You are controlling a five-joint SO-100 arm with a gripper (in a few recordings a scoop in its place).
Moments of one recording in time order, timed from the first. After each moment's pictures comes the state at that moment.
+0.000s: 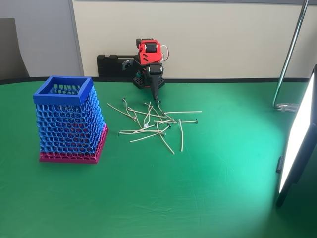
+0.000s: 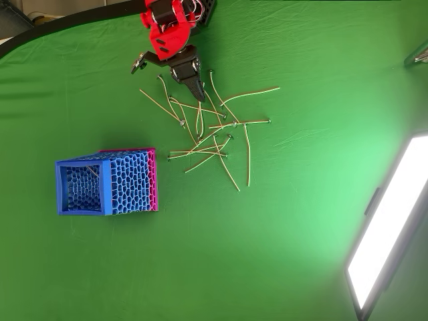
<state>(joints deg) -7.6 190.1 176.4 49.1 -1.6</state>
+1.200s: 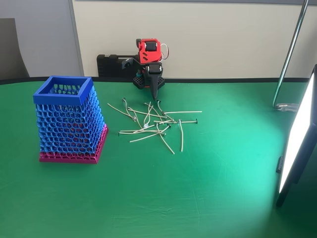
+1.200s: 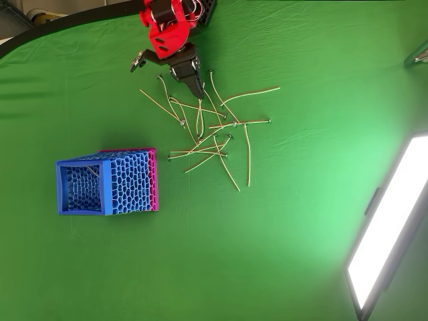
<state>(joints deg) -7.3 190.1 173.9 54.8 -1.5</state>
